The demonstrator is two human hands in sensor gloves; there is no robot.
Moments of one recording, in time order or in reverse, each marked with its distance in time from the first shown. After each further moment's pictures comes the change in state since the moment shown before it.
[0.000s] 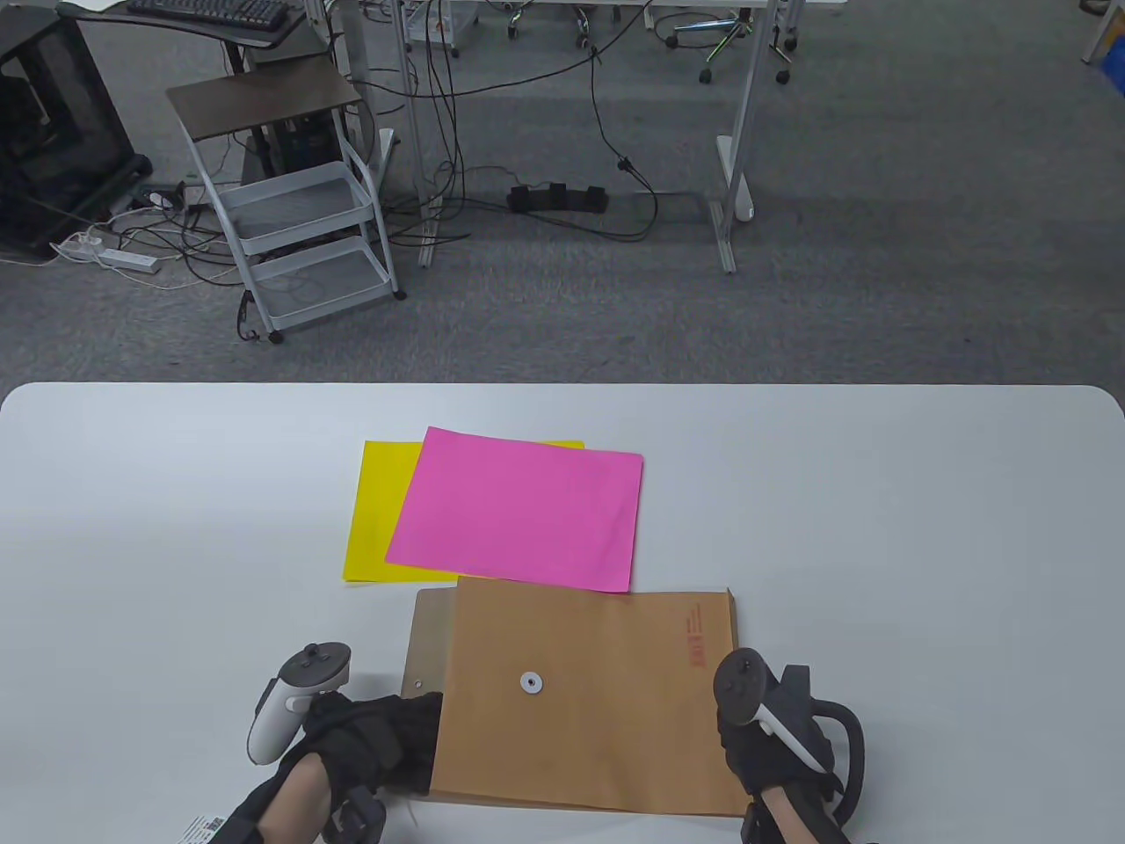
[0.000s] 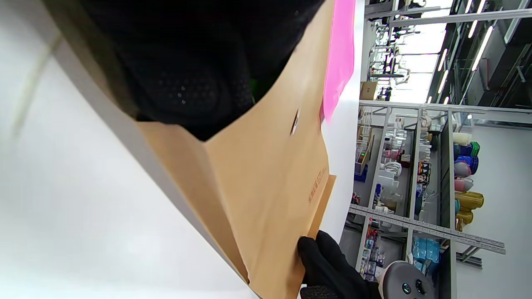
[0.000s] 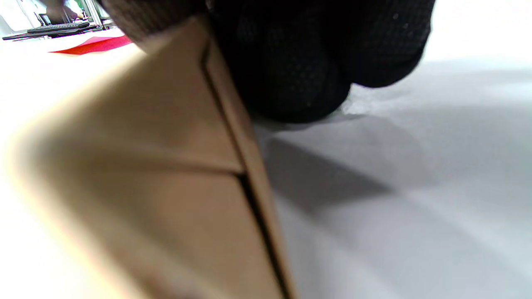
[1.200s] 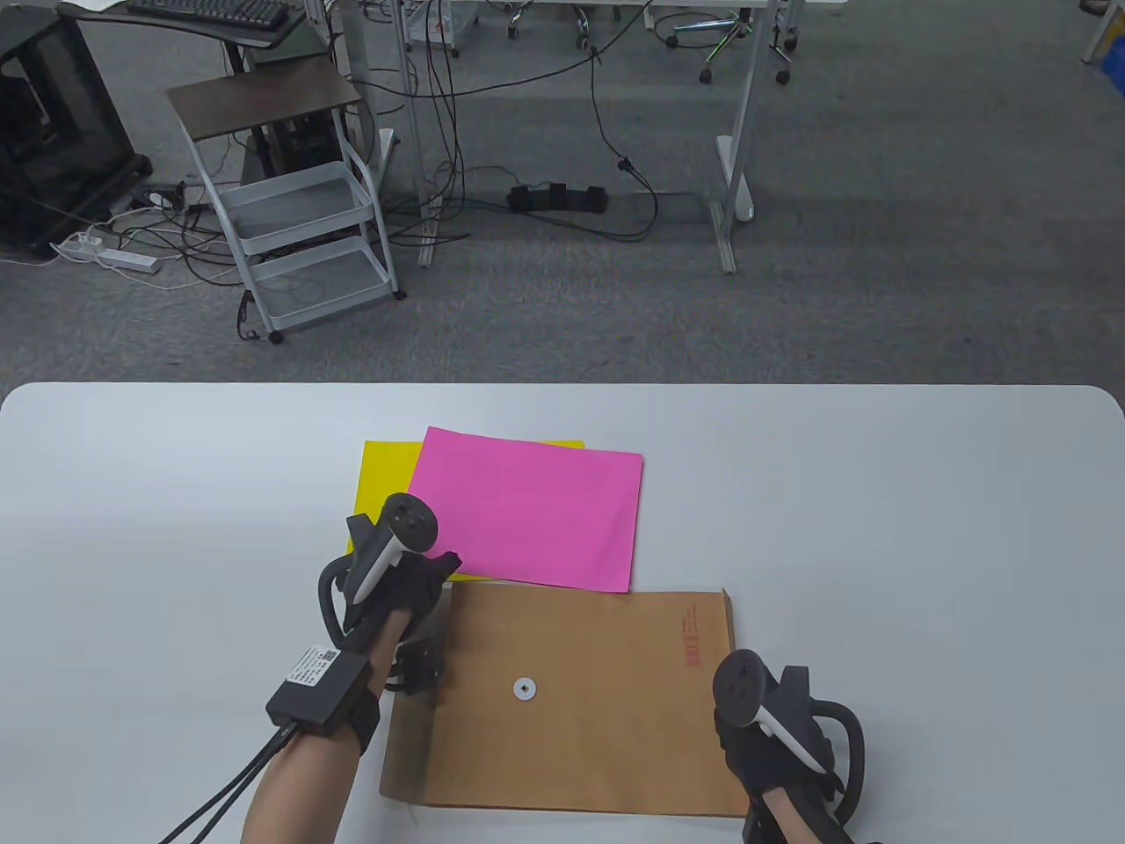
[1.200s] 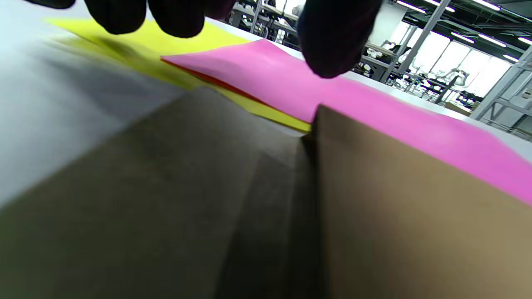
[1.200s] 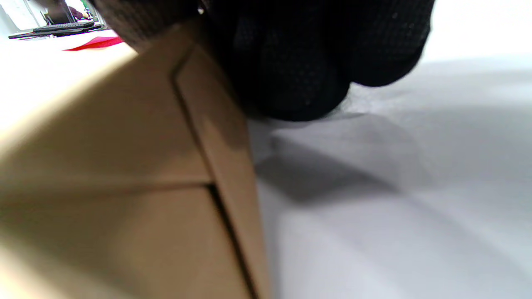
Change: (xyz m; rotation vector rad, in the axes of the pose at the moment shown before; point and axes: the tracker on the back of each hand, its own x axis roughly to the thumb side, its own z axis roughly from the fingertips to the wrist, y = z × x) left_hand 0.133 0.054 -0.083 0.810 0.200 -0.885; right_hand 0.000 0.001 0.001 -0.003 -0.013 0.007
